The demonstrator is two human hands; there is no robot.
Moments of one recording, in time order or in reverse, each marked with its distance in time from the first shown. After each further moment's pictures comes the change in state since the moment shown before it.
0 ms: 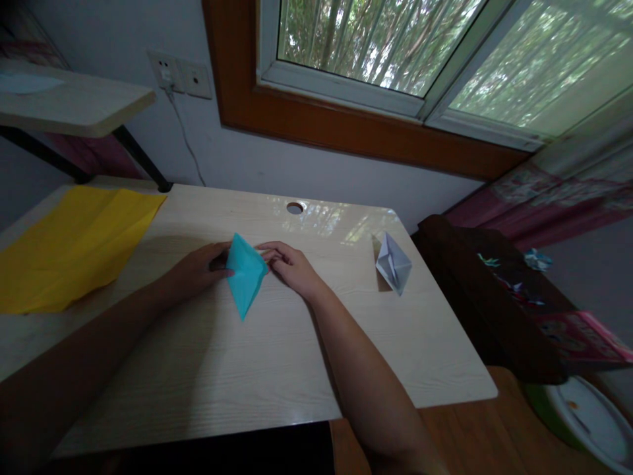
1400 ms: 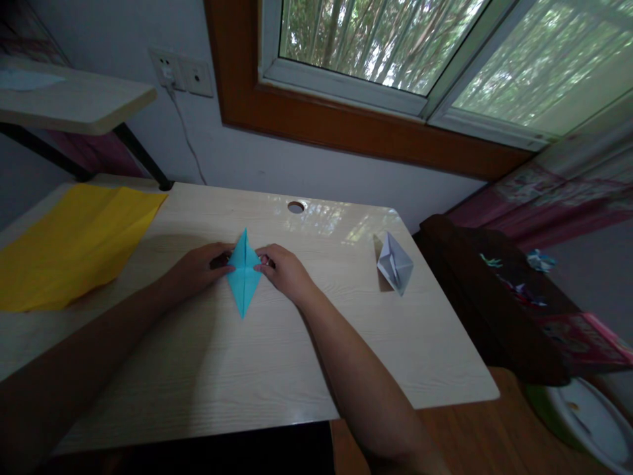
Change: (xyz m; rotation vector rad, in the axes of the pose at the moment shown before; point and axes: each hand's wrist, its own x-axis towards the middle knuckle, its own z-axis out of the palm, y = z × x) left_hand 0.000 0.001 0.004 0.020 0.040 0.014; right_hand 0.005 0.007 0.013 -0.505 0.027 -0.200
